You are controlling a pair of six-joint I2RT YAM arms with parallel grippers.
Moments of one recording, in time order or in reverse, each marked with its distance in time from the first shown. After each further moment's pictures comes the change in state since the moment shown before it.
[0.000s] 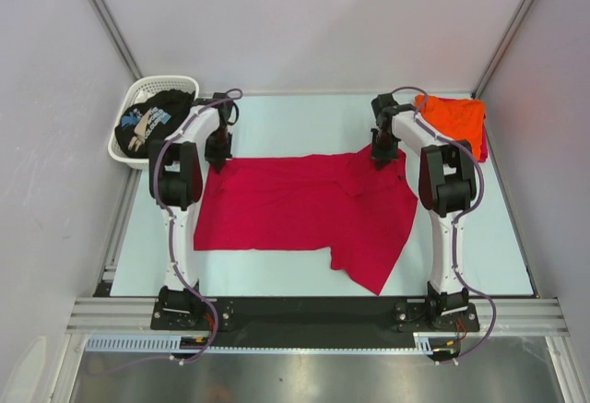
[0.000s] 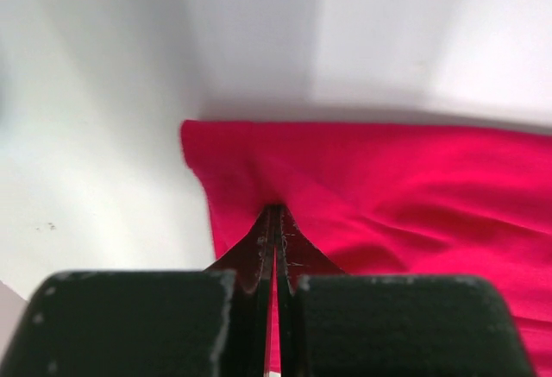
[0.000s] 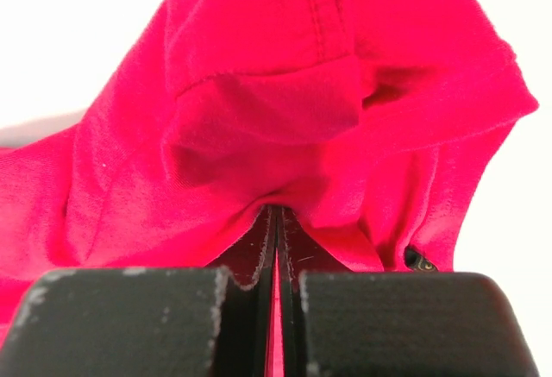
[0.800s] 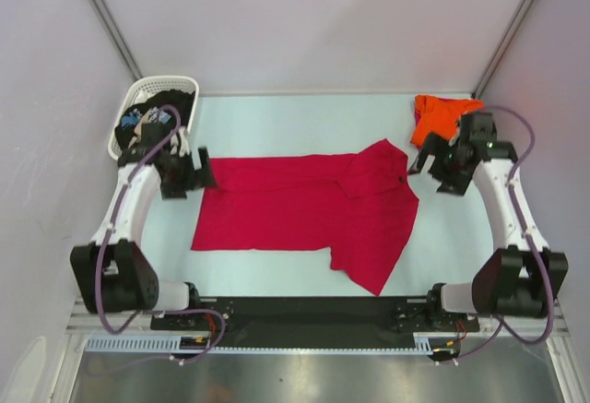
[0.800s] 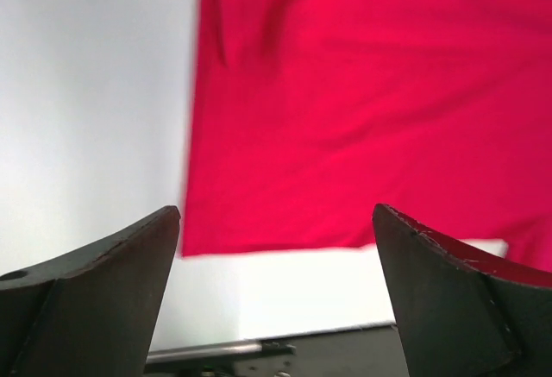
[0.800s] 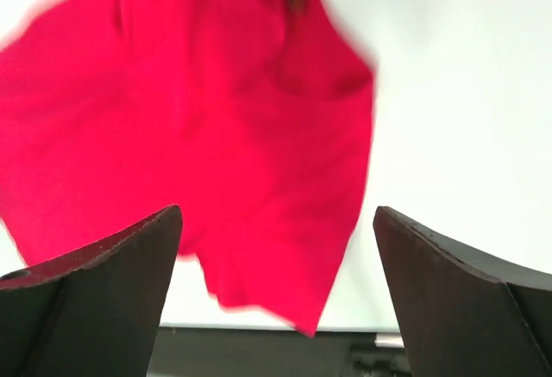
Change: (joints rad) left arm 0.178 -0.902 -0.725 0.202 0.348 -0.027; right arm -0.292 -0.849 -0.523 -0.053 -0.267 0.053
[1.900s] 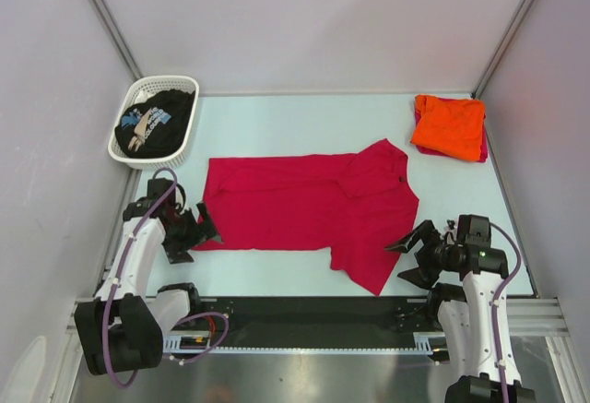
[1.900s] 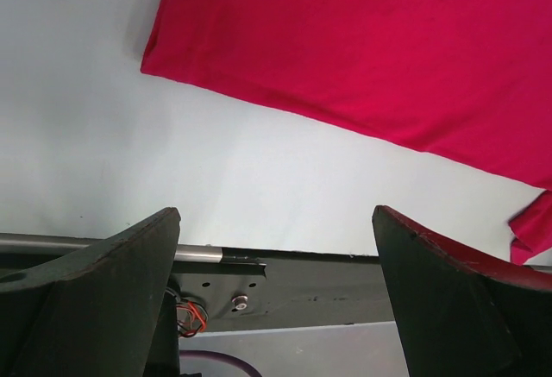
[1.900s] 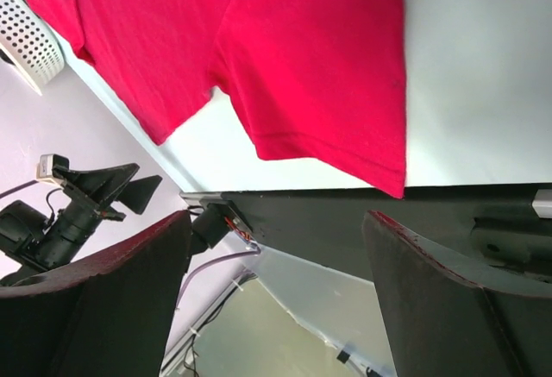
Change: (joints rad) left arm 0.063 -0.407 -0.557 -0.100 0.041 -0.244; right arm -0.133 -0.814 -0.834 -0.156 -0.475 0.357
